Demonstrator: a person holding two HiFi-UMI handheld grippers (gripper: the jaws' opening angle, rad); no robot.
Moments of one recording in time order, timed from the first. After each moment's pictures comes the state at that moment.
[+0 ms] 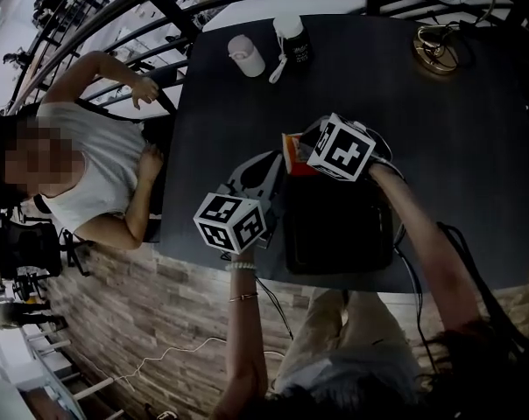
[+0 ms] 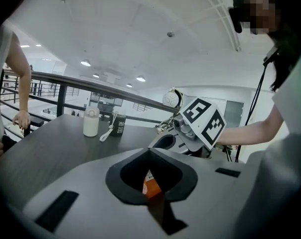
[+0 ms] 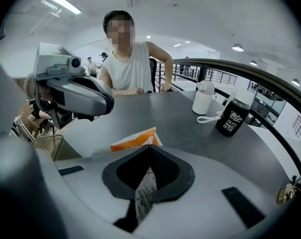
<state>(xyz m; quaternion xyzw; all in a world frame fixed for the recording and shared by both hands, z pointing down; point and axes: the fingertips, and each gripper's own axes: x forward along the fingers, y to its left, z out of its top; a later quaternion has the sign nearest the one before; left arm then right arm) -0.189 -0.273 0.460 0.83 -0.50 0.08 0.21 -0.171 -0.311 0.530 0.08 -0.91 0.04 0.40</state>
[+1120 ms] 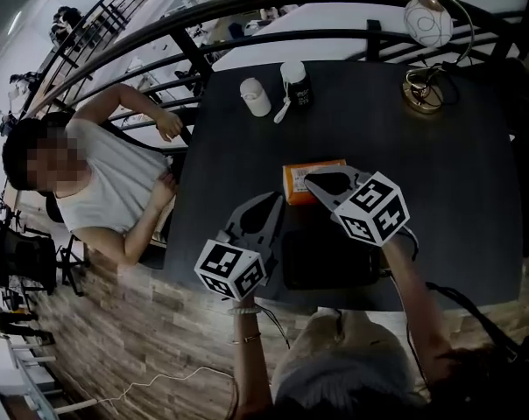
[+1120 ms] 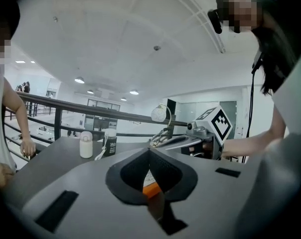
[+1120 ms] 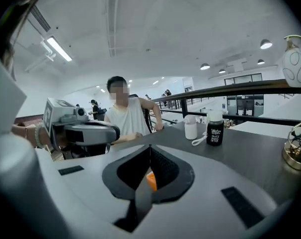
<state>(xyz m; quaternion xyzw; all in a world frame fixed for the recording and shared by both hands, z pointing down) -0.174 -0.225 0.390 0.85 -0.50 0.05 0.13 -0.138 -0.266 0.422 0.17 -0.96 0.14 0.17</state>
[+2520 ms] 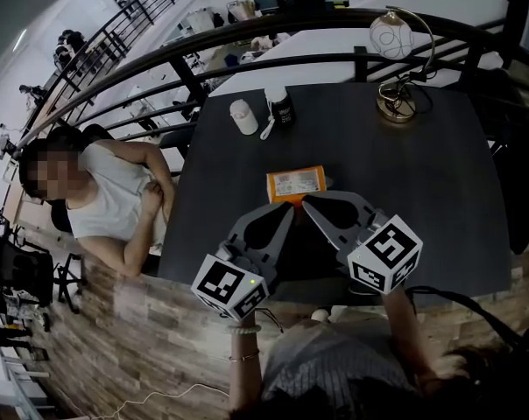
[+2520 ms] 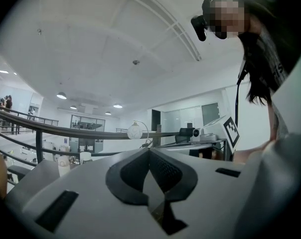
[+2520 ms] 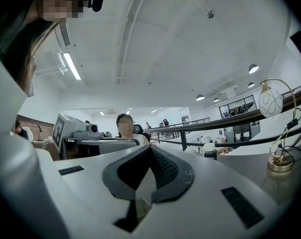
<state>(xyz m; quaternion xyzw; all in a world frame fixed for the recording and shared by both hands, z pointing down) -0.089 -0.164 0.305 0.89 -0.45 0.01 0.03 -0.070 -0.176 0.317 0.22 -0.97 0.08 -0.01</state>
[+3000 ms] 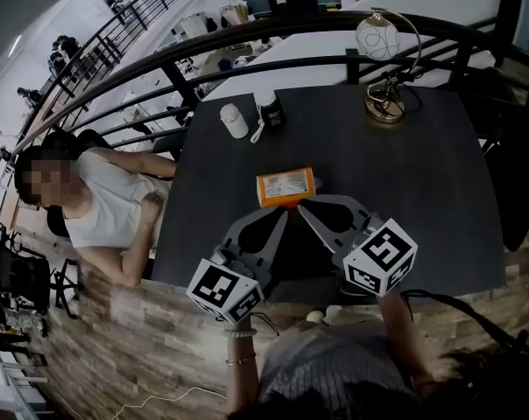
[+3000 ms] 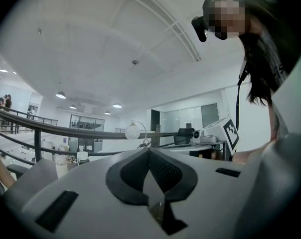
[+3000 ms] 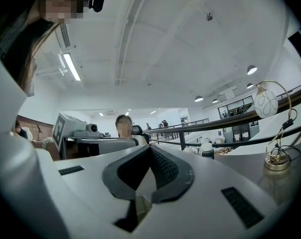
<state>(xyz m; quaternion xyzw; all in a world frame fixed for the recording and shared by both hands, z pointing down) -0.073 -0.158 0.305 0.90 -0.44 0.01 0.03 -0.051 -0.171 0.318 0.23 -0.97 0.08 -0.01</state>
